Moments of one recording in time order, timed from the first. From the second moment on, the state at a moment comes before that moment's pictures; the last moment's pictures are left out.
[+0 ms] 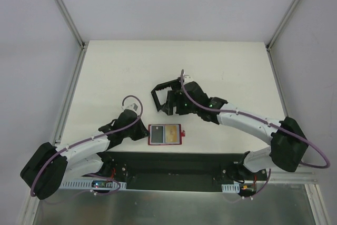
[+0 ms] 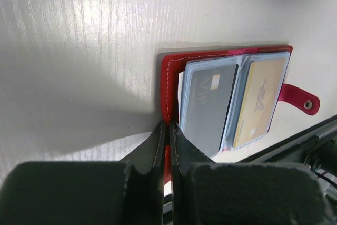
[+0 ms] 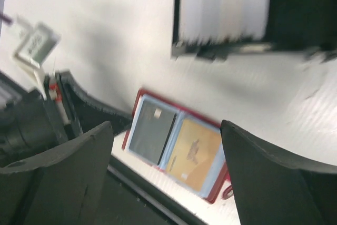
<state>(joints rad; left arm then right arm) -0.66 0.99 0.25 -0.09 0.09 -0.96 0.95 1.41 0.93 -0.21 0.04 0.69</state>
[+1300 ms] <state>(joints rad) -0.56 1.04 0.30 -0.10 0.13 -0.88 0.63 2.09 1.63 -0.59 -0.29 0.40</state>
